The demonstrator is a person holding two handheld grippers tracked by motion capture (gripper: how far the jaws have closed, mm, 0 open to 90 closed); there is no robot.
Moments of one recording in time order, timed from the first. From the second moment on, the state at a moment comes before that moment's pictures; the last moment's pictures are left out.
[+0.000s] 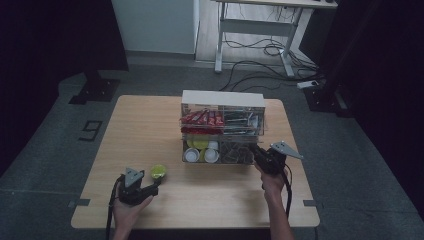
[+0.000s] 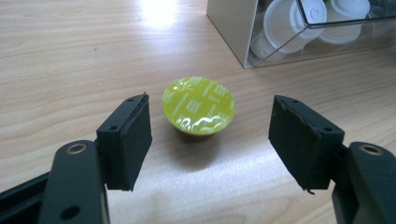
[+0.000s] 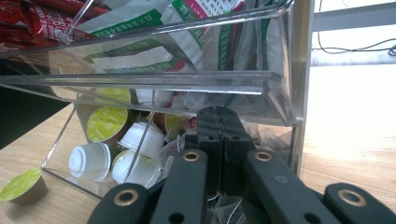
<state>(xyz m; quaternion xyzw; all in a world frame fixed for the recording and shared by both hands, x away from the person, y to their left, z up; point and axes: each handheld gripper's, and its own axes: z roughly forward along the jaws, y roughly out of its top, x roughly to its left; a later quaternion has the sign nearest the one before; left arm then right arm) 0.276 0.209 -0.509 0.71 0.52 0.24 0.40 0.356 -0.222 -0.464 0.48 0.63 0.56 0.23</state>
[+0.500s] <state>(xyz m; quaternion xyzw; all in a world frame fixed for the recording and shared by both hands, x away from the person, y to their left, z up) 0.274 0.215 -0.512 0.71 0.52 0.23 0.41 0.350 -0.224 -0.466 0.48 0.63 0.56 0.23</state>
